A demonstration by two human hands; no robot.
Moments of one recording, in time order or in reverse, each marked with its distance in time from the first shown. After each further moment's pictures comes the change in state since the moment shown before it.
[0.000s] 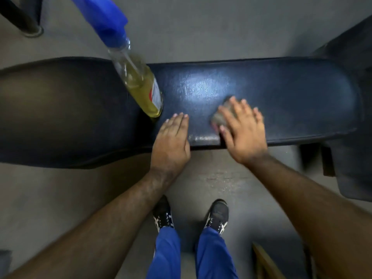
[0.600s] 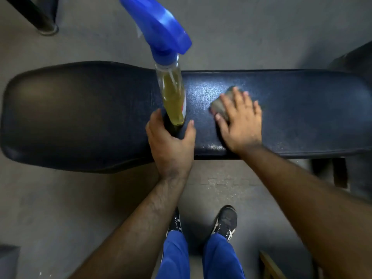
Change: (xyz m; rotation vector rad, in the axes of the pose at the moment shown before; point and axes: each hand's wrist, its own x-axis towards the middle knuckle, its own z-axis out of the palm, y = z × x) left_hand 0.013 -0.012 -0.050 -0.552 0.522 -0.621; right_hand 0.068 -0.063 0.006 0.053 -0.017 0.135
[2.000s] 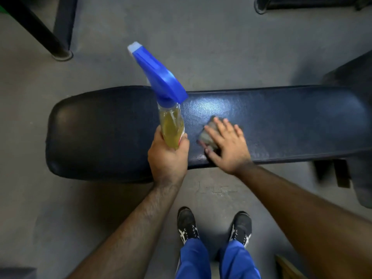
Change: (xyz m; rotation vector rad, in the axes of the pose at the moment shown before) left_hand 0.050 0.001 -0.098 -0.008 -0.088 -0.151; right_hand -0.033 -0.084 0.007 0.023 -0.170 -0.201
